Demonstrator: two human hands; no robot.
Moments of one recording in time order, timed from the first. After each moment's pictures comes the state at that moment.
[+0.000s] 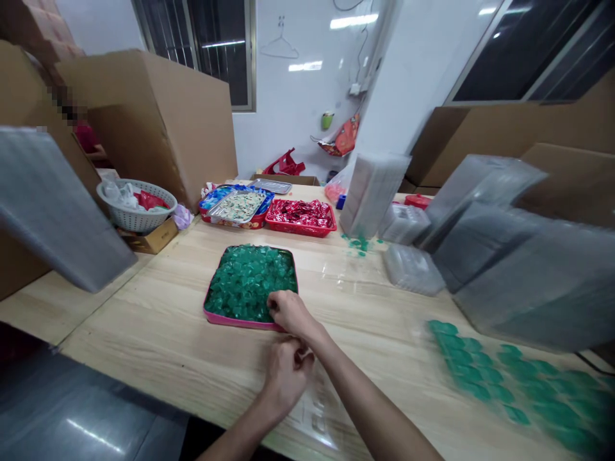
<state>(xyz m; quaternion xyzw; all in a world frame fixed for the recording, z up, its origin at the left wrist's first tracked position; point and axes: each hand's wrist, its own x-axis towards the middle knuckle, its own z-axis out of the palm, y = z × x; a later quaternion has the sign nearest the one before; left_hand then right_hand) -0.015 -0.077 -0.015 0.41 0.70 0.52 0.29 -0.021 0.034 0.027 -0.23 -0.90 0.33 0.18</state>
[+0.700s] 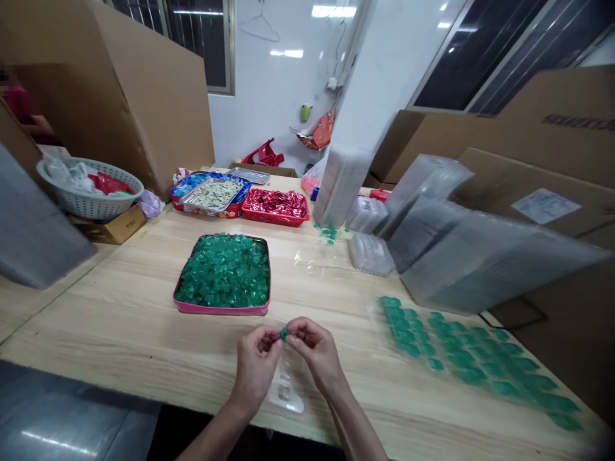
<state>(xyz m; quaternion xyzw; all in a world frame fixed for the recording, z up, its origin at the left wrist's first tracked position) 0.003 -0.097 0.007 0.32 0.64 0.63 0.30 0.107 -0.012 0.002 -0.26 -0.60 0.67 0.36</state>
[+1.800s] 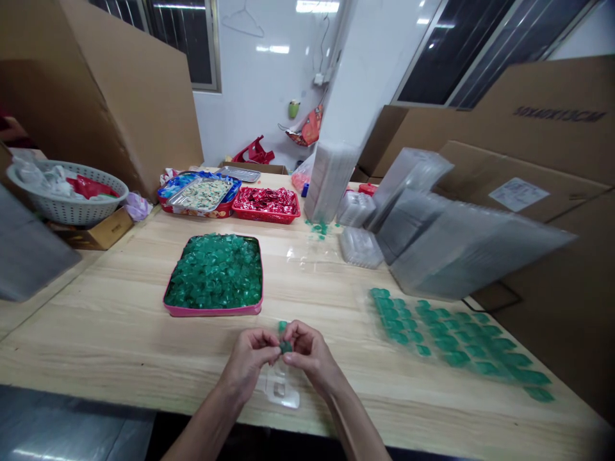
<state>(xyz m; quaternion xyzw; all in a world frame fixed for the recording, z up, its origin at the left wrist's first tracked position) -0.004 -0.091 0.012 0.18 0.49 0.64 0.56 0.121 -0.013 -0.011 -0.19 -0.52 0.78 0.29</state>
